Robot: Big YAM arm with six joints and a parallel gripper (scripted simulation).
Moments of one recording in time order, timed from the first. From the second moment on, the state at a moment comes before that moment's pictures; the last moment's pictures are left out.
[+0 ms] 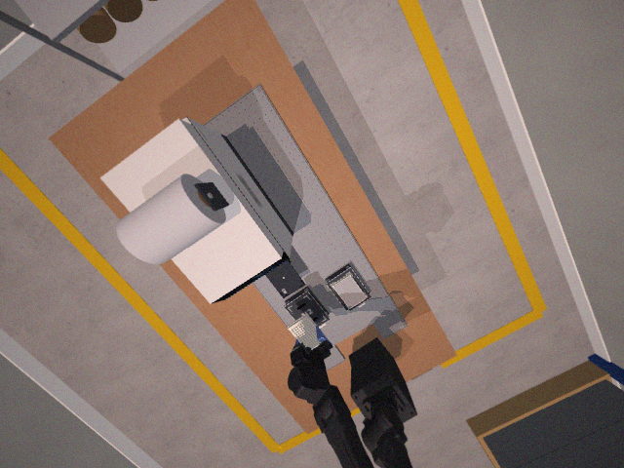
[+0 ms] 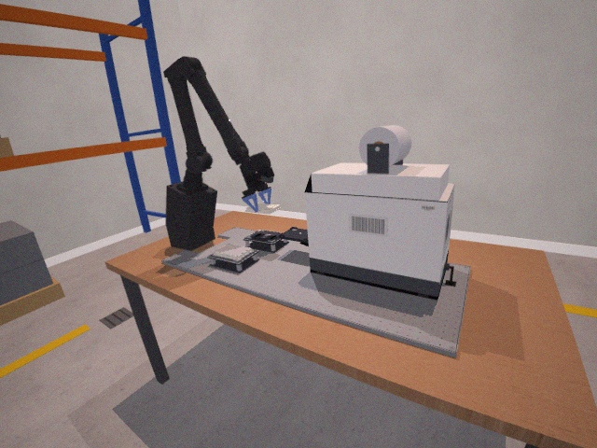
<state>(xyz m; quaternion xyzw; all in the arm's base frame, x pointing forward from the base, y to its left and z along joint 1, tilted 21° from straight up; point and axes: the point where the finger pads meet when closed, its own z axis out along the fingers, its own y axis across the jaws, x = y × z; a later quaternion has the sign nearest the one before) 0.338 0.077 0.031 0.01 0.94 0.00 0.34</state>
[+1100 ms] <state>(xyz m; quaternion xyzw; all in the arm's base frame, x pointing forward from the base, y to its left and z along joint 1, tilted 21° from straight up) 0.348 0.074 0.033 0.03 0.94 0.00 0.34</state>
